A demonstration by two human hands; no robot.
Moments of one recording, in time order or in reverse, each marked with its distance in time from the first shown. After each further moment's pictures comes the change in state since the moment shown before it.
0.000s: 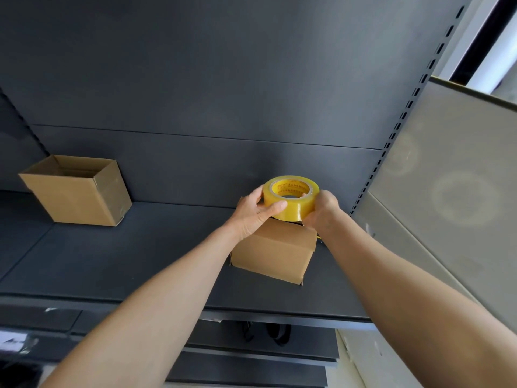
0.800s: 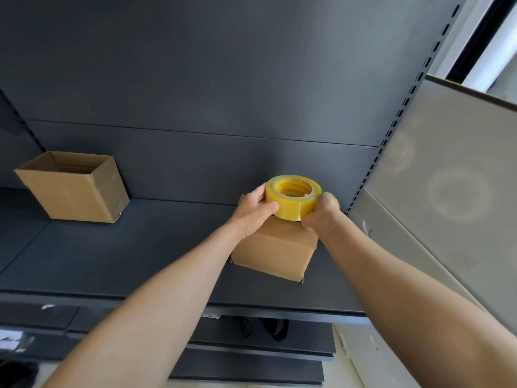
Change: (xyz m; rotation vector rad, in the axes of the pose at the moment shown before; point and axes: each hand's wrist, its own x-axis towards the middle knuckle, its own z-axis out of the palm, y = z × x) left_hand 0.003 -0.008 0.006 0.021 0.048 0.034; right_hand -0.007 0.005 -0.007 0.155 0.066 0.006
